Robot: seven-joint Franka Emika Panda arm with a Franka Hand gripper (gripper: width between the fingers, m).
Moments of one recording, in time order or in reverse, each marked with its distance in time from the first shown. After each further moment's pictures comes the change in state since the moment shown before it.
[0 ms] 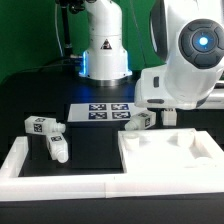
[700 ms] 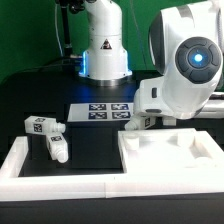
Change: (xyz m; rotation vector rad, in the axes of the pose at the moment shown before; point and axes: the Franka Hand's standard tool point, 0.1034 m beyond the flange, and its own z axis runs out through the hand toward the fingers) arm 0.004 0.002 0.035 -0.014 -0.001 0.010
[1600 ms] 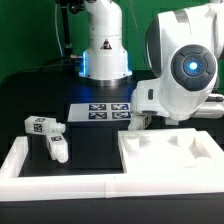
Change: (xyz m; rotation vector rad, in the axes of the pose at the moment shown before) arm -0.005 0.005 0.005 -0.004 -0.041 0.012
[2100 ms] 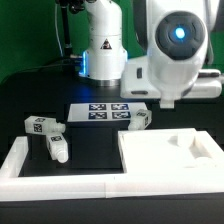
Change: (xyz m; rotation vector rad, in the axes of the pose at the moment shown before) arm -0.029 0.029 -0.096 0.066 0.009 -0.065
